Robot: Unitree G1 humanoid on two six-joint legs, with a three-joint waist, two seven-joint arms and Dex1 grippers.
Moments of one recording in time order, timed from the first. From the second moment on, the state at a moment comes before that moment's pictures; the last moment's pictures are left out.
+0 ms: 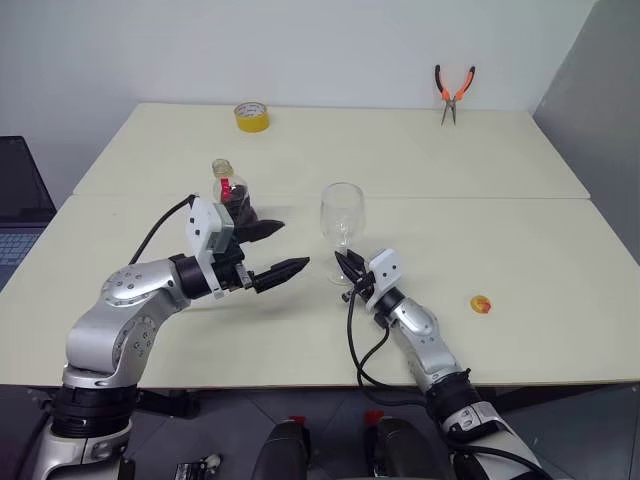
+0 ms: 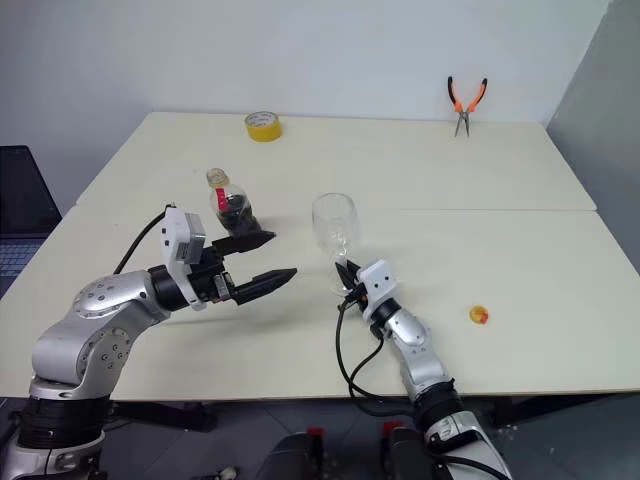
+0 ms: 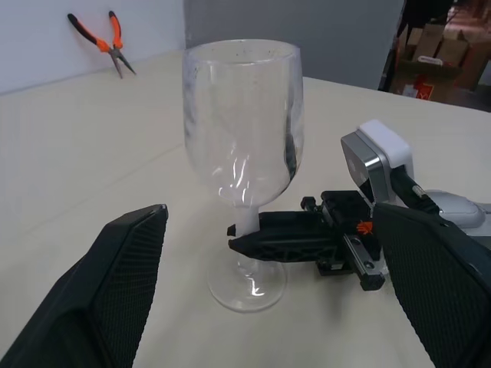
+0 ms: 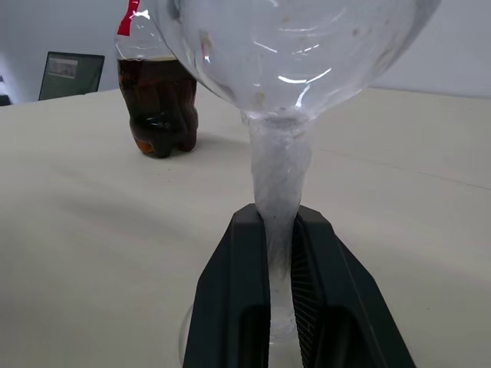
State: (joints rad) left arm -0.29 0.65 0.12 -0.27 -0.61 0.50 -0.89; right arm -0.43 0.04 0.17 0.57 0.06 -0.39 0.43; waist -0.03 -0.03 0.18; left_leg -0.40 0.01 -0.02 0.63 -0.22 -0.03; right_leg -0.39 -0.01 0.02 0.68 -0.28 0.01
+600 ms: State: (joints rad) left arm -0.28 0.62 0.12 -0.22 -0.59 0.45 -0.89; right arm -0.35 0.00 0.17 0.48 0.07 -0.35 0.48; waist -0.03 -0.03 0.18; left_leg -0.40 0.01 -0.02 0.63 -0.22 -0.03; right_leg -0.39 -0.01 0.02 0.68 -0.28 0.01
